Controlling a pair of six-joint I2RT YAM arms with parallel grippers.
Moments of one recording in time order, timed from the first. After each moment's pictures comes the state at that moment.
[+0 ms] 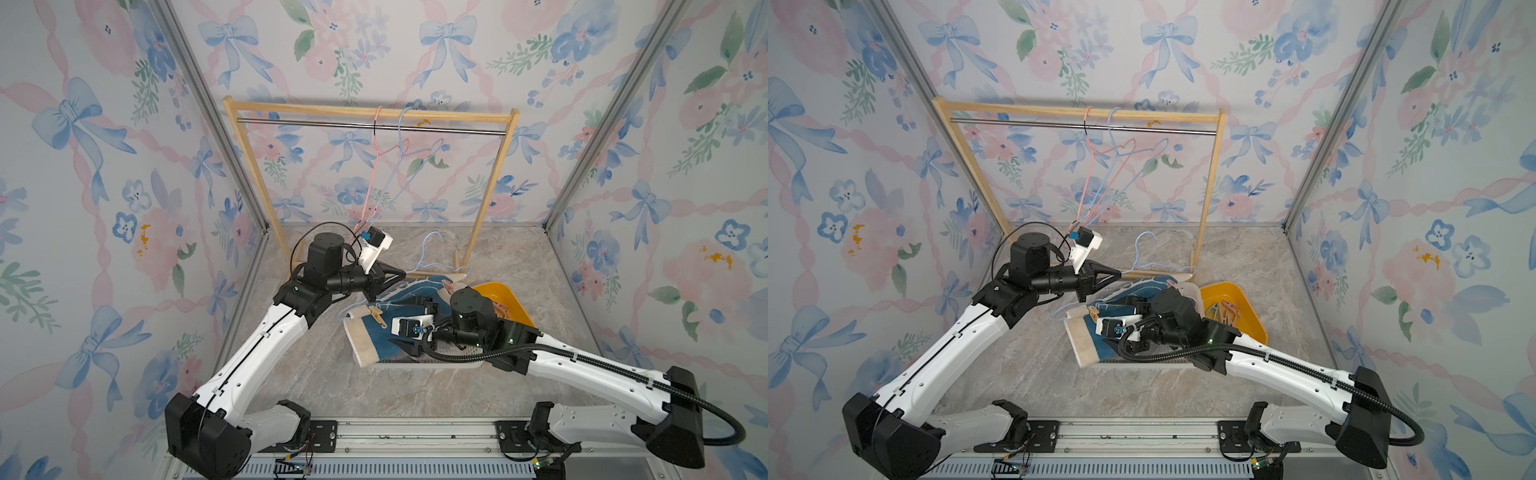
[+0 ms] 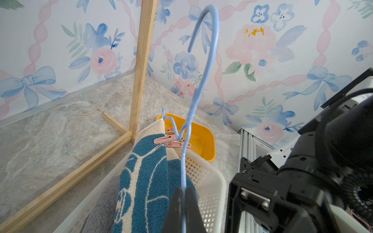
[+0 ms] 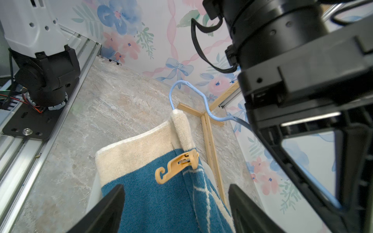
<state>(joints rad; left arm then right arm) -0.44 1.21 1.15 -0.32 0.76 -0.08 1.04 1.21 0.97 -0.08 -0.19 -0.68</state>
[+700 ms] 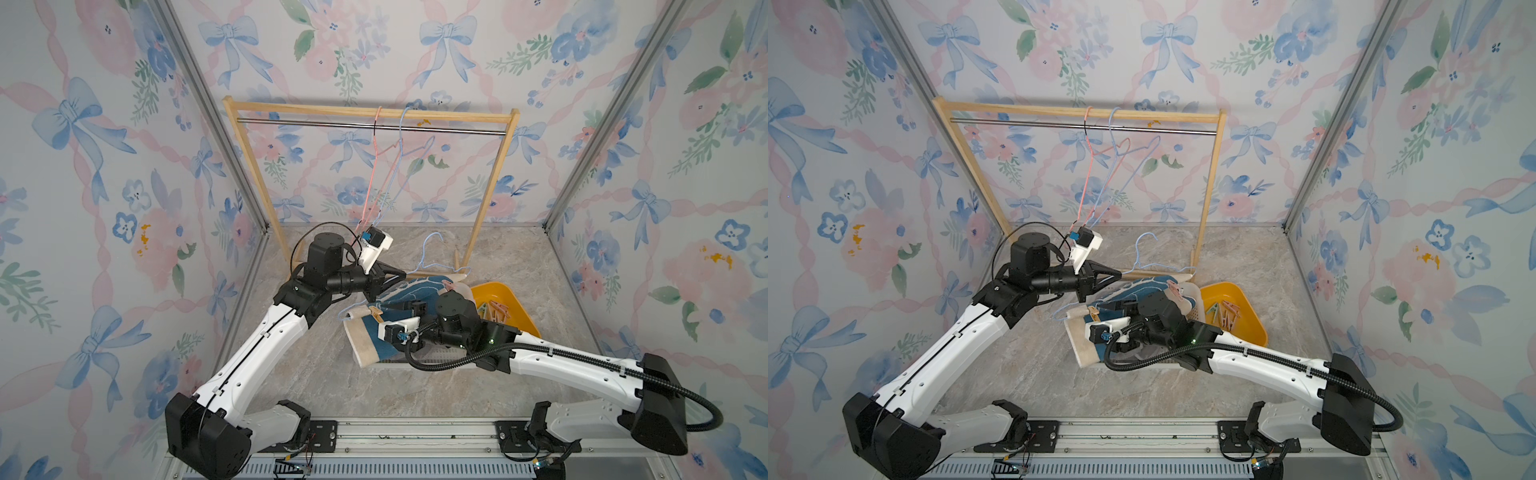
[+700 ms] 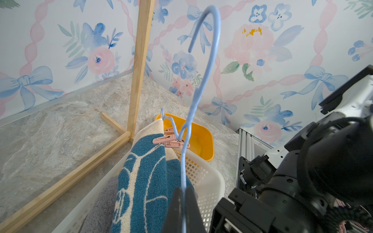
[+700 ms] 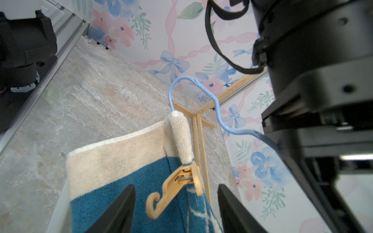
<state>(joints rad) -0.44 1.21 1.15 -0.32 0.77 -0.08 1.07 1.31 0.96 0.03 -0.12 -0.79</state>
